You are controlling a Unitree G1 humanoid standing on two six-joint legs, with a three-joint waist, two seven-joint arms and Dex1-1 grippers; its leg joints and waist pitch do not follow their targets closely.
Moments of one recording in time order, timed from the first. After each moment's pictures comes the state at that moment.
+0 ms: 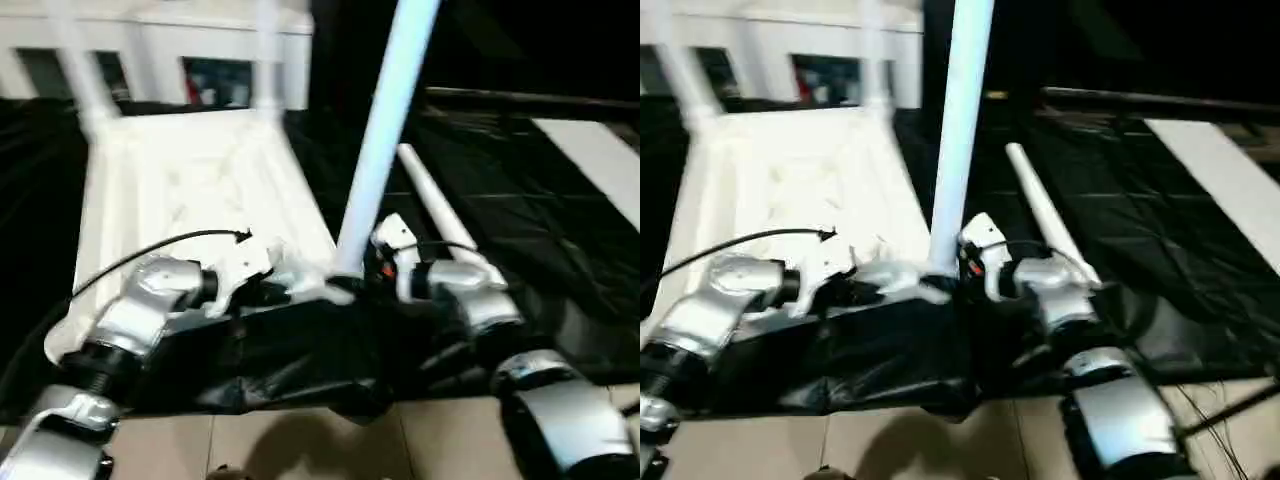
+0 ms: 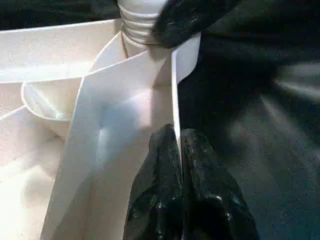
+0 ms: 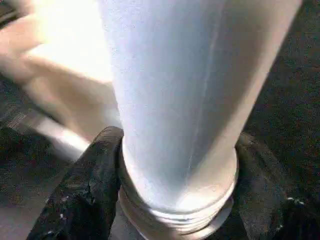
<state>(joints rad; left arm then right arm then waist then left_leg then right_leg) -0.57 0.40 -0.27 0.53 0.05 0.18 -0.95 -0.76 -0.09 0.03 1.12 0.09 -0.10 0.68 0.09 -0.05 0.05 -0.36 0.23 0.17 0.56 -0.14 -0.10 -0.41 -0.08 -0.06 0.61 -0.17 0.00</state>
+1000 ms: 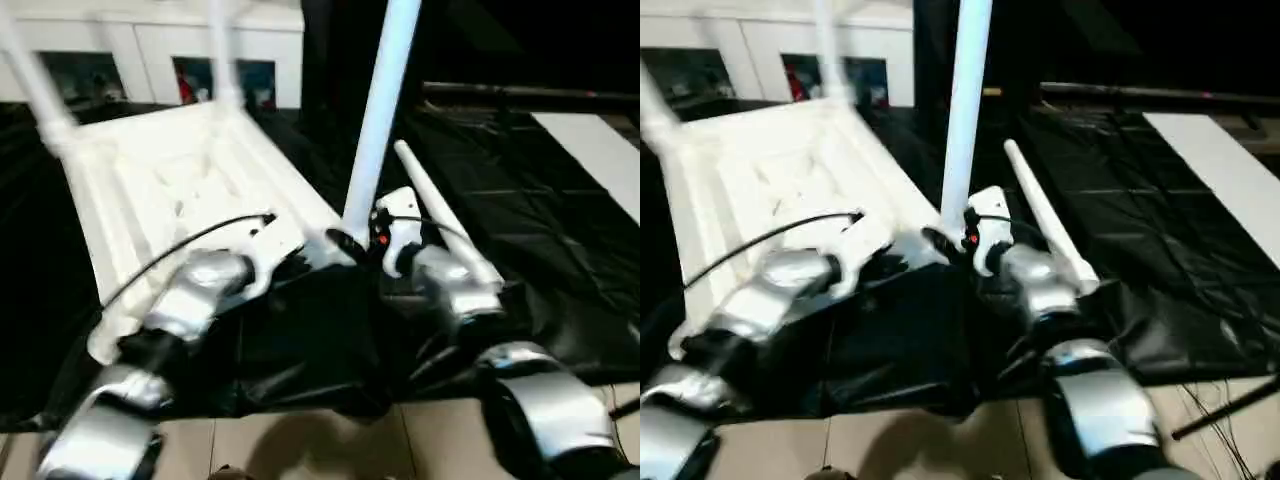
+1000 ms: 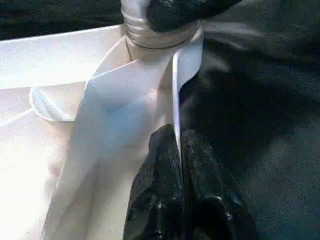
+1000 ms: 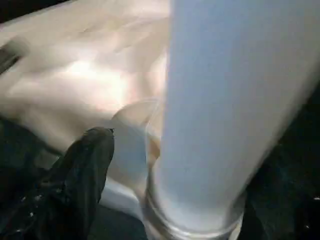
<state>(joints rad) -0.57 0.39 -0.27 0.53 0.05 0.12 -0.96 -0.75 -0.17 0.08 1.01 0.08 -0.14 0.85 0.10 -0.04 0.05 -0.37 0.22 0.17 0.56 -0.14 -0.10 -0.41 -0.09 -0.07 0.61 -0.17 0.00</state>
